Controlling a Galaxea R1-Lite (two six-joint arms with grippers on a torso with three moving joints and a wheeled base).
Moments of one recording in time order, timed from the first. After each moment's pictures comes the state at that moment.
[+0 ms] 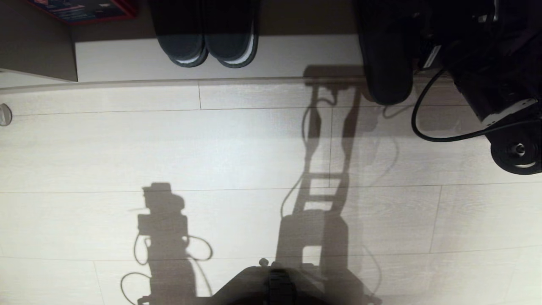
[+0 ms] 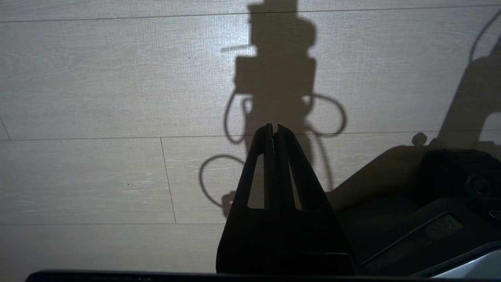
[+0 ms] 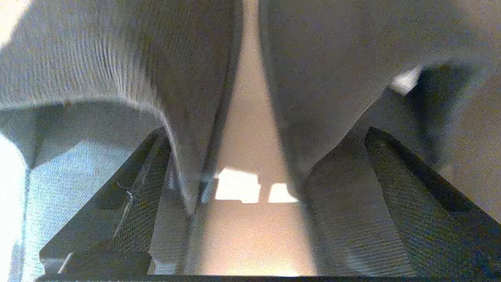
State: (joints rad) left arm 0.00 0.00 0.00 0.00 0.00 -0.01; right arm 0.16 1.77 -1.26 -1.14 -0.06 -0.31
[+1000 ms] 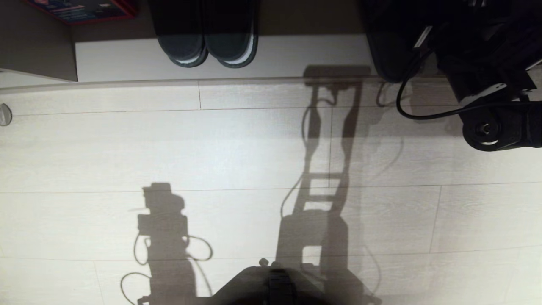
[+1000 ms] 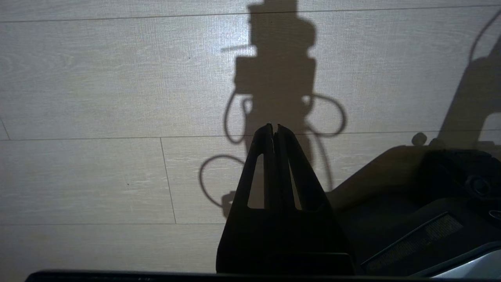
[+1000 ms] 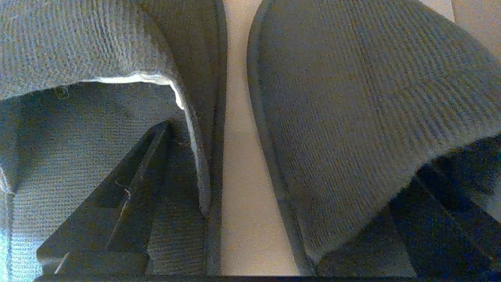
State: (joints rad) left arm 0.00 0.00 0.00 0.00 0.00 -0.01; right arm 0.15 1.93 -1.53 -1.15 -0.05 -0.25
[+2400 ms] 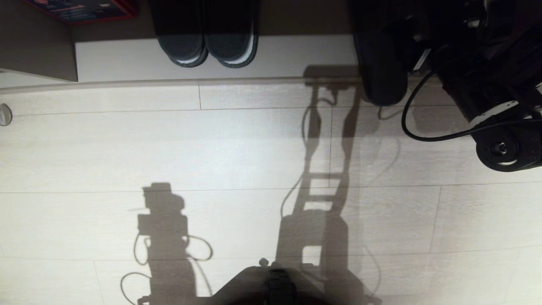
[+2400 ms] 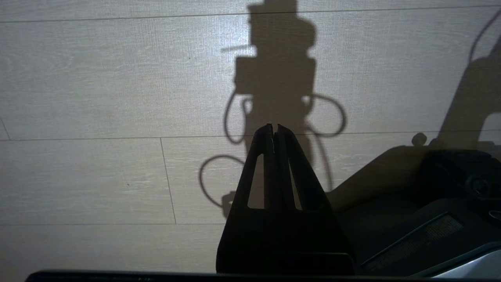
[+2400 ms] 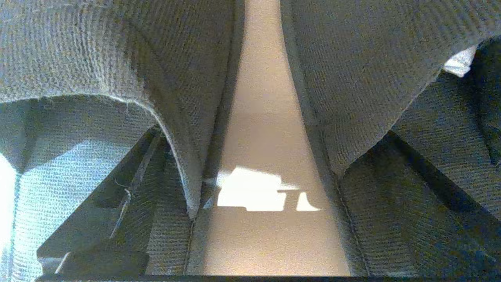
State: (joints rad) left arm 0.00 0.00 0.00 0.00 0.00 -0.01; right arm 0.15 1.83 -1.31 -1.15 -0.01 -0.24
